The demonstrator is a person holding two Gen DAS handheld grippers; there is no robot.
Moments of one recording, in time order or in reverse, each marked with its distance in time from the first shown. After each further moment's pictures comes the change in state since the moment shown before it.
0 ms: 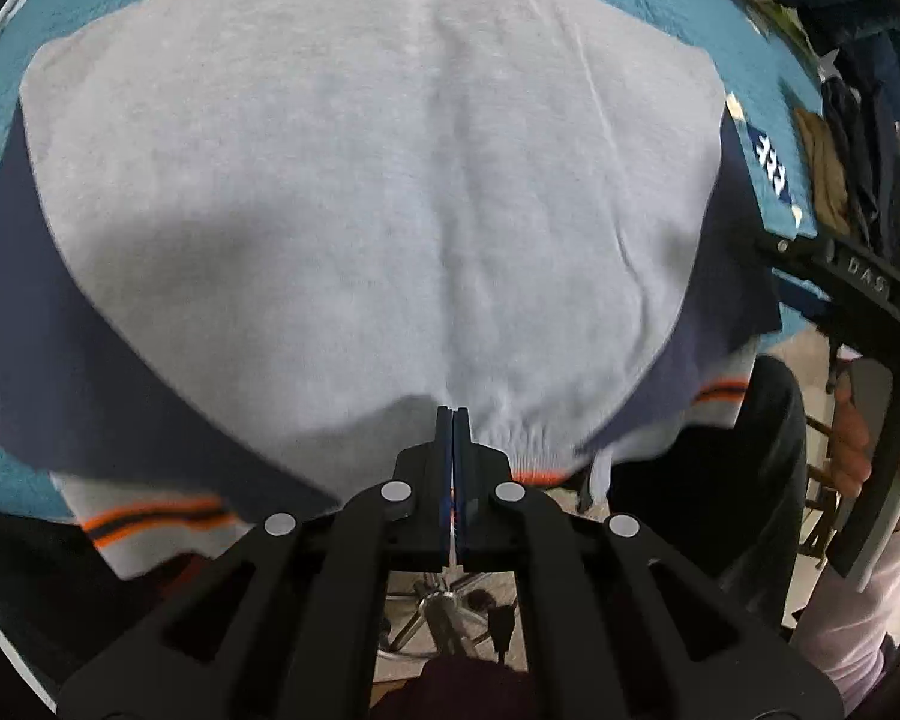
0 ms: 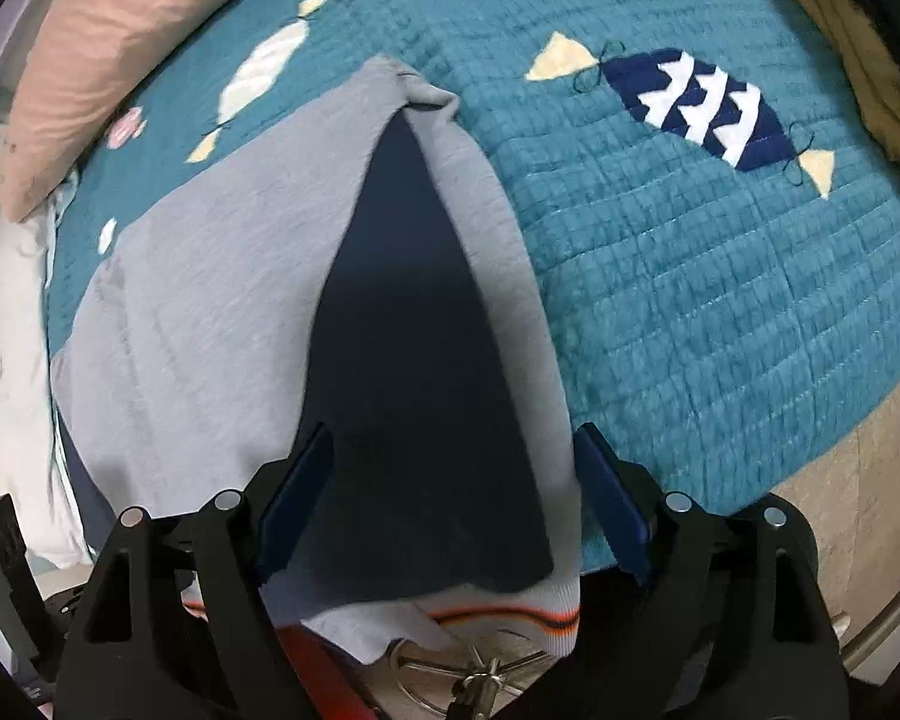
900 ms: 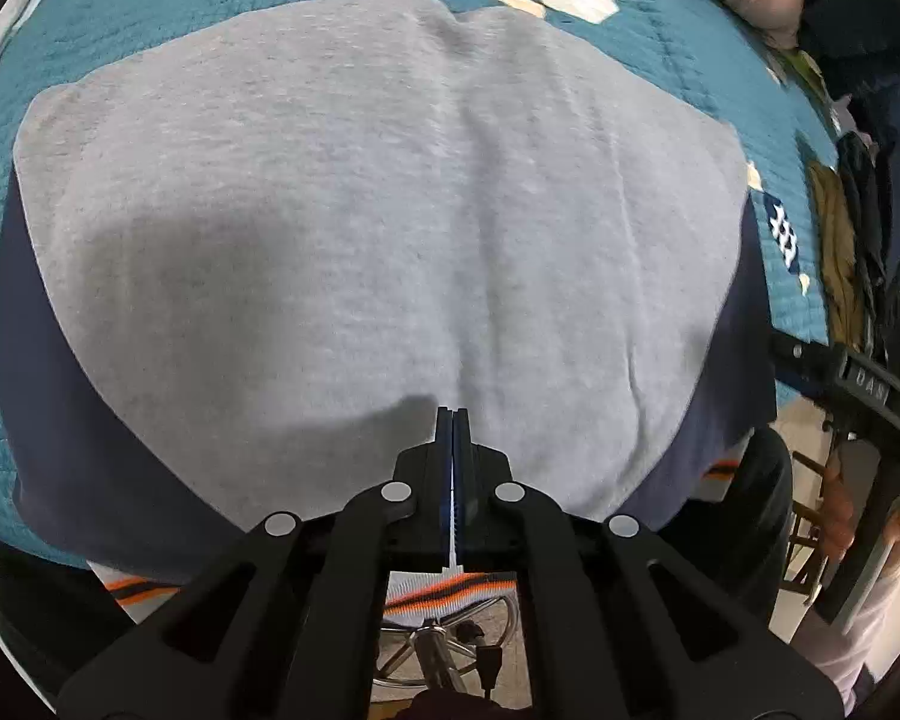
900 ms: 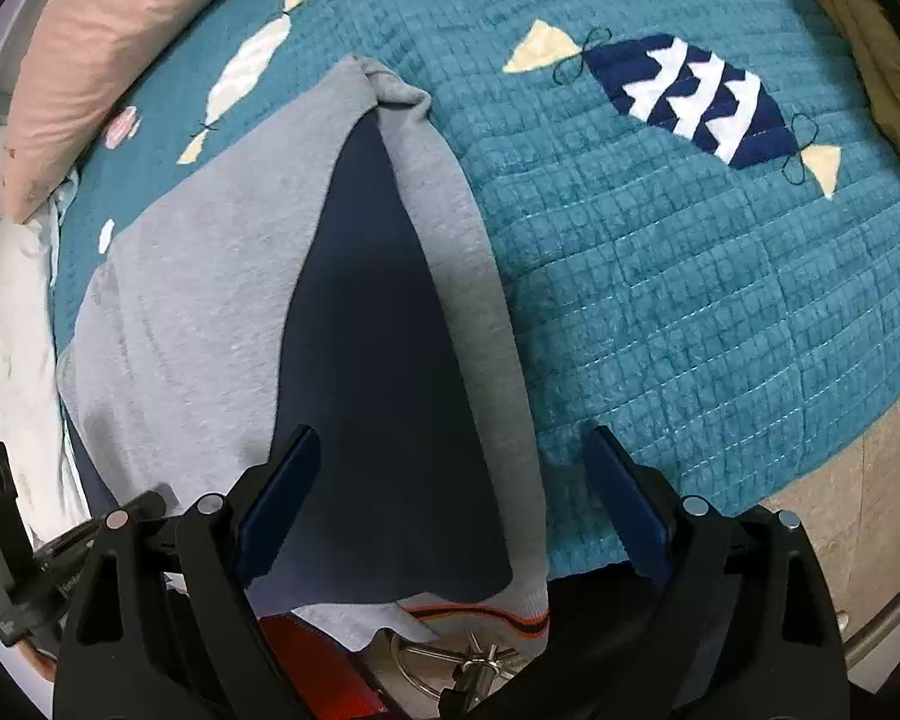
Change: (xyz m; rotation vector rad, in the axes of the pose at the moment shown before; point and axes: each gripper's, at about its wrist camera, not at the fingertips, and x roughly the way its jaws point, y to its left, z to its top) left arm -0.019 0.027 0.052 -0.052 -0.054 -0.002; right arm 0.002 -0.025 0.013 0.020 0.071 0.037
